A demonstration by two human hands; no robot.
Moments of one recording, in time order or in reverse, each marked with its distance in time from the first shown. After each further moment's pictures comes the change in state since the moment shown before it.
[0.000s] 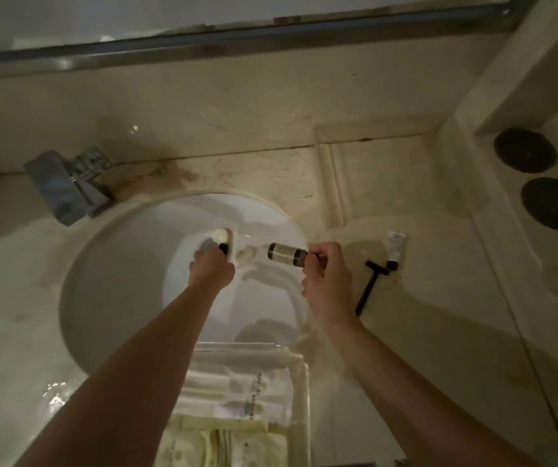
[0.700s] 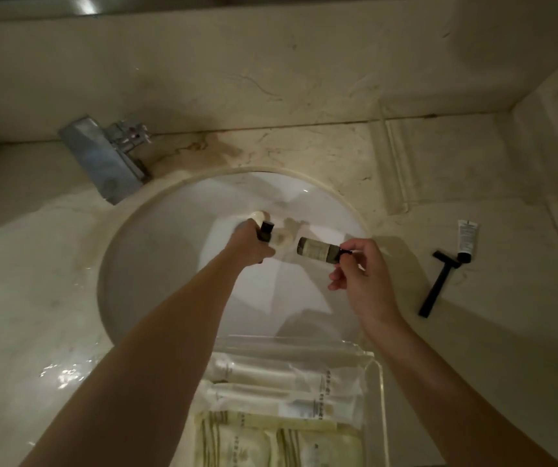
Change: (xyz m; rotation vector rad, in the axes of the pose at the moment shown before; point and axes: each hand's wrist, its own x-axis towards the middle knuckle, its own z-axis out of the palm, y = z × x) left_hand 0.043 -0.020 -0.016 -0.149 -0.256 0.163; right_hand -0.017 -0.010 0.040 0.235 -0.074 0.152
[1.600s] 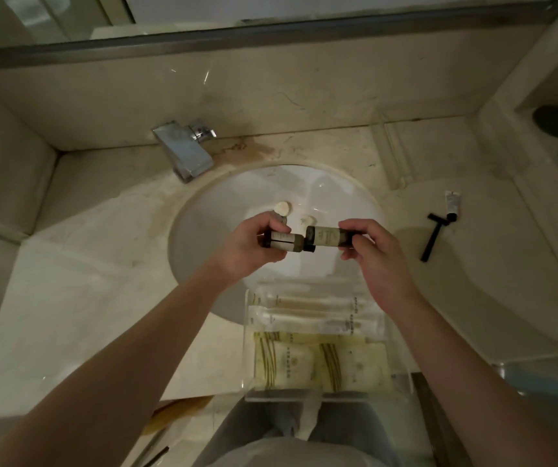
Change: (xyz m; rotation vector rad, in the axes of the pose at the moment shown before) left_hand -0.188 -0.046 -0.072 -0.478 -0.124 0.578; right_hand -0.107 -0.032 0.013 0.116 -0.099 -0.217
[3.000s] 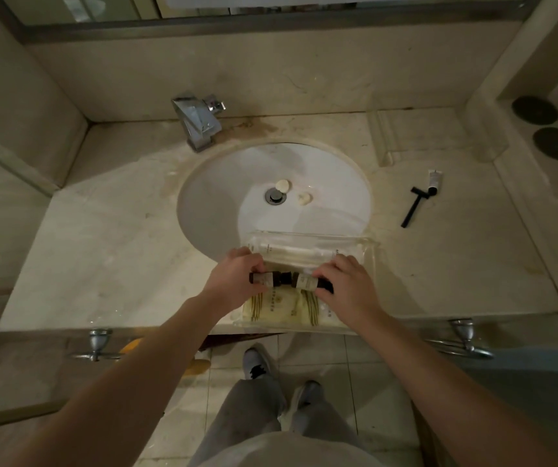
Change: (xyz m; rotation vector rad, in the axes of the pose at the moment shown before) left_hand -0.114 -0.051 0.056 0.875 0.124 -0.072; right_hand -0.098 0.068 -0.029 -1.144 -0.322 -0.342
